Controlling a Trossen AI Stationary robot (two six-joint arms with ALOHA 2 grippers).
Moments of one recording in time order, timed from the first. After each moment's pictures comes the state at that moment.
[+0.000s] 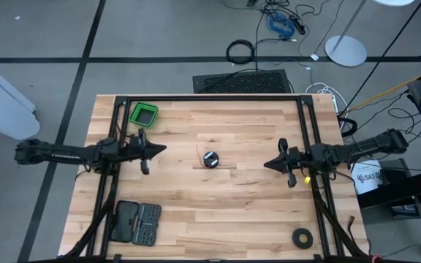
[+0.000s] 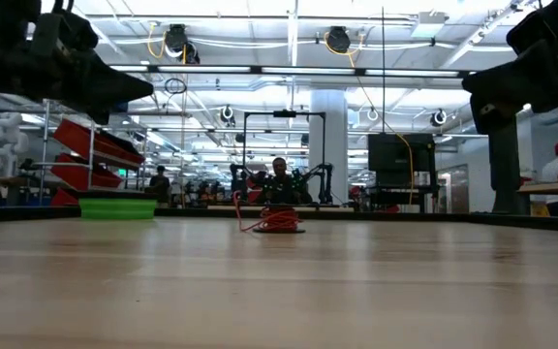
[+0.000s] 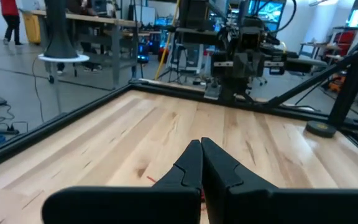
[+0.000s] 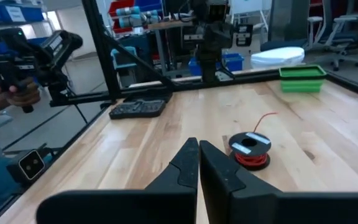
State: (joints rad) left arm 0.02 0.40 0.03 0.37 -0.16 -0.12; right arm 0.19 0.32 0.01 0.26 0.10 0.17
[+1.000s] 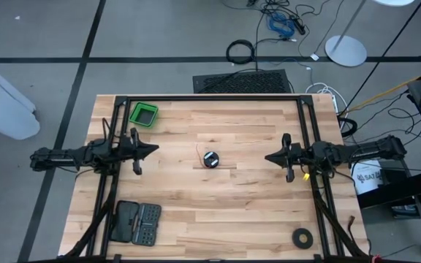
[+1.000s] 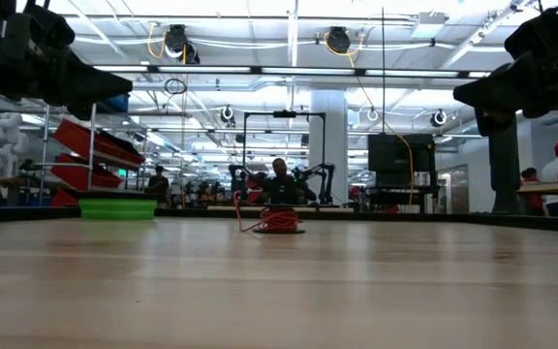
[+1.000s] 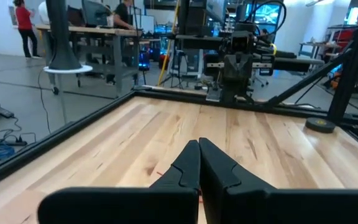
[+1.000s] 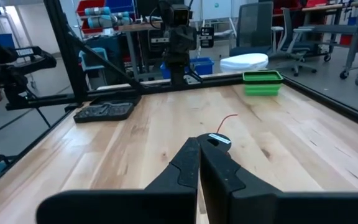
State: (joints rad) left arm 0.00 0.00 0.03 -0.03 -0.19 -0.06; right arm 0.12 0.20 0.02 0.15 0.16 0.13
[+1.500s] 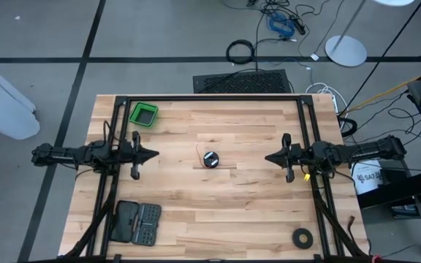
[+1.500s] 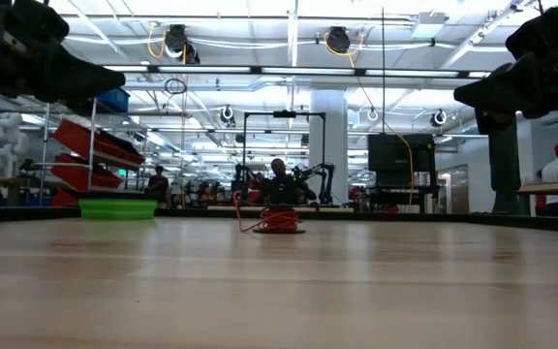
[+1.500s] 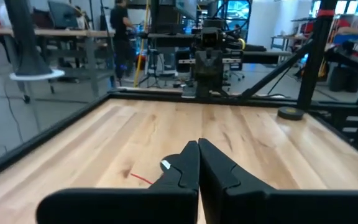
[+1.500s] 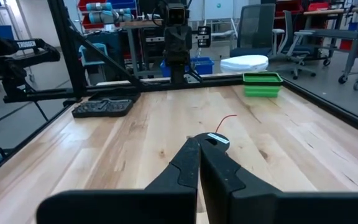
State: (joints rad) left arm -0.08 0.00 0.03 -0.03 -0.16 -0.03; right arm 0.12 0.20 0.02 0.14 0.16 0.09
